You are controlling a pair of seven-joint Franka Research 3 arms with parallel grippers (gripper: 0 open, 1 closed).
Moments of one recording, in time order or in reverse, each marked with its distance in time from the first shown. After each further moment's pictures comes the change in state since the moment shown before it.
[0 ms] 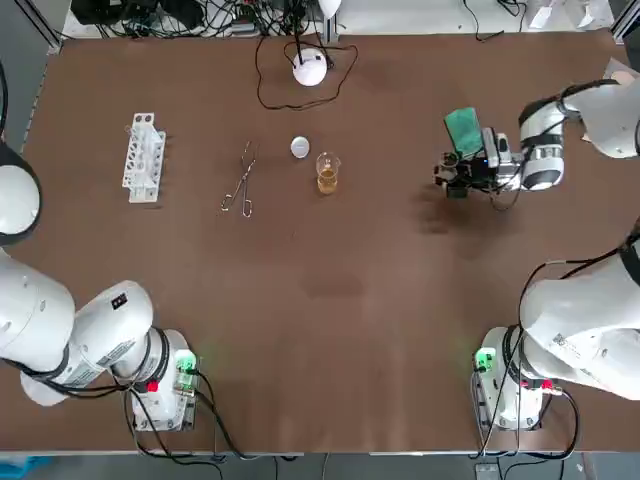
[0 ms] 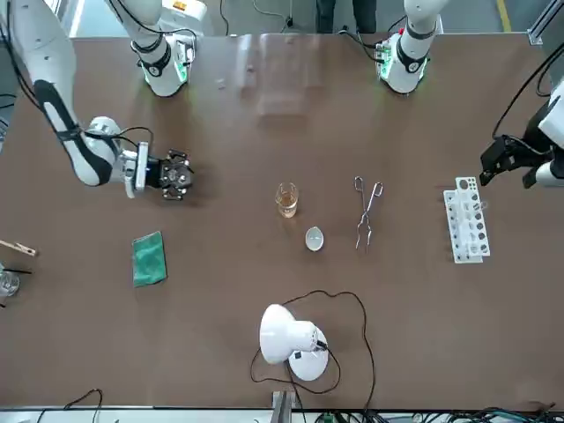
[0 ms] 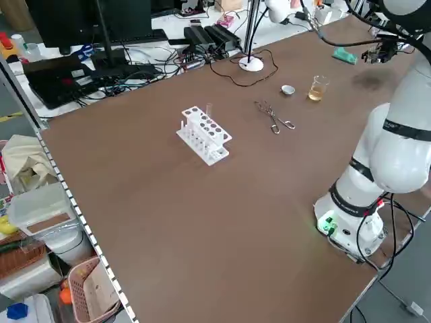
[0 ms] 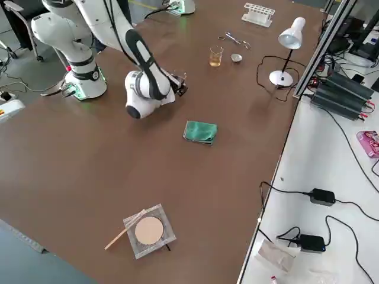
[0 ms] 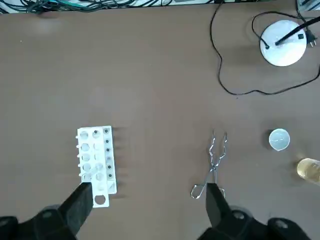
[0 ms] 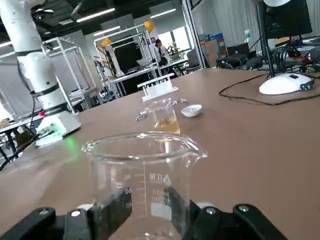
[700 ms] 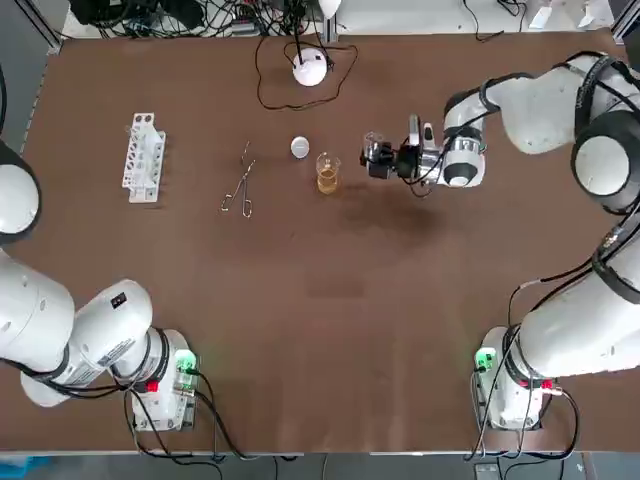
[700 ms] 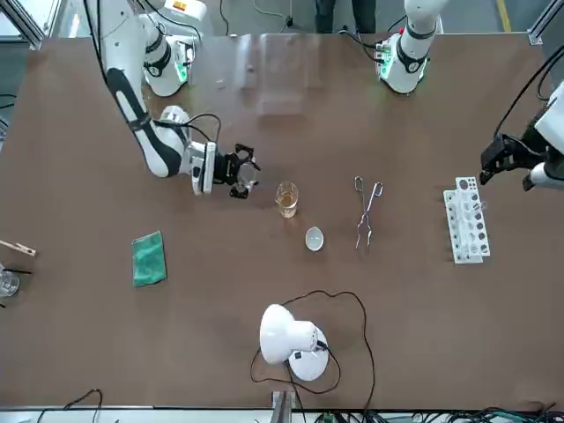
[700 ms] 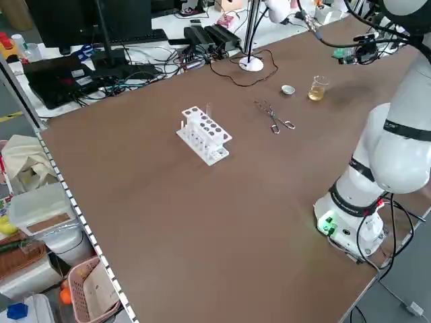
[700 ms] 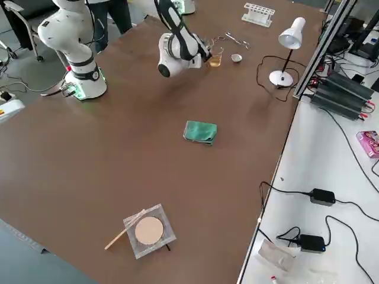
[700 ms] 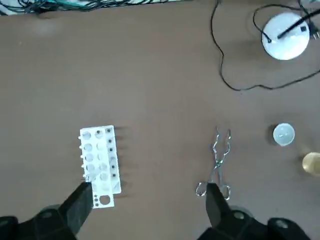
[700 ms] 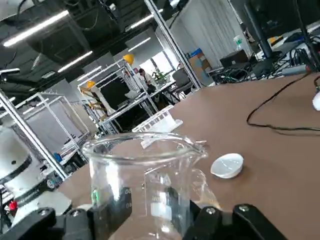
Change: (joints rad) left arm 0.064 0.000 -0.051 -0.009 0.002 0.001 0.023; right arm 0.651 -0.057 0.013 0.070 0.734 0.117 0.175
